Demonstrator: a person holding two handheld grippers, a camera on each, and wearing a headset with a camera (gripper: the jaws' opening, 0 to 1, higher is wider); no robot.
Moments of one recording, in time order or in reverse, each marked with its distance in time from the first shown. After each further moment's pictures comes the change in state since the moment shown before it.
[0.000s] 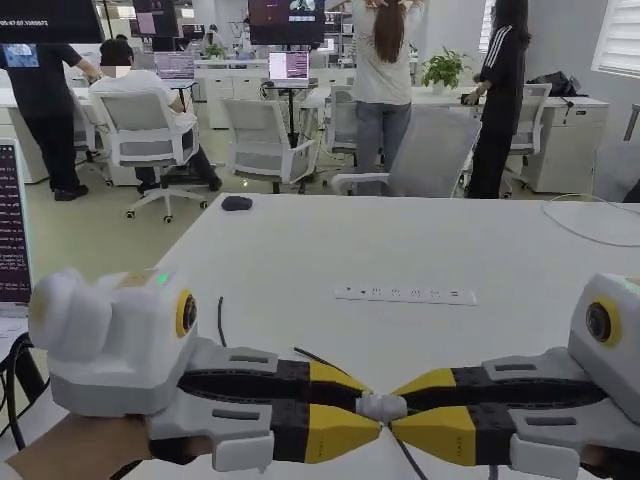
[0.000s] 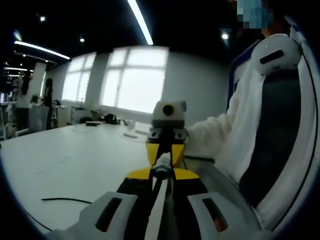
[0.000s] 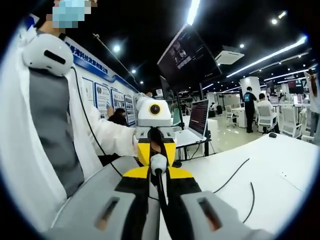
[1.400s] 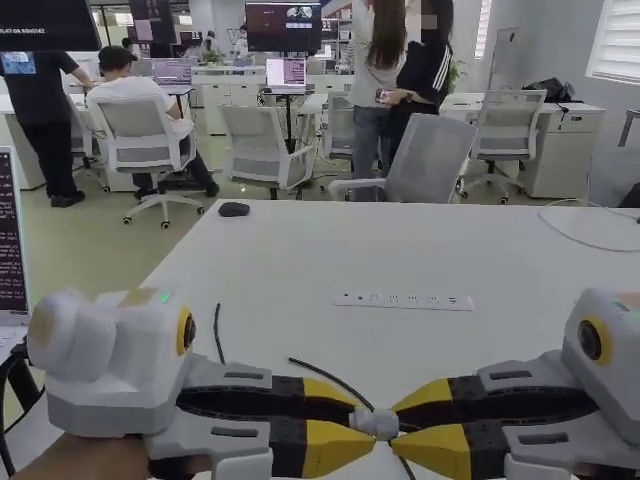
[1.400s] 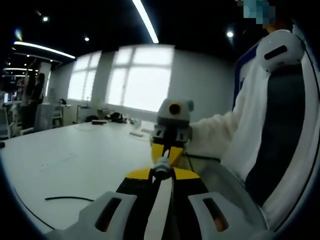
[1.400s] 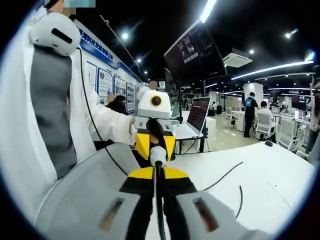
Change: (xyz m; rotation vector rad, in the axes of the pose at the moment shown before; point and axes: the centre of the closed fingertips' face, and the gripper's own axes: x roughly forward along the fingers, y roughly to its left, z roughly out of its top) left arm -0.003 0.008 -0.002 0.012 -0.022 0.057; right arm -0.001 -0.012 -0.017 -0.093 0.087 -0.011
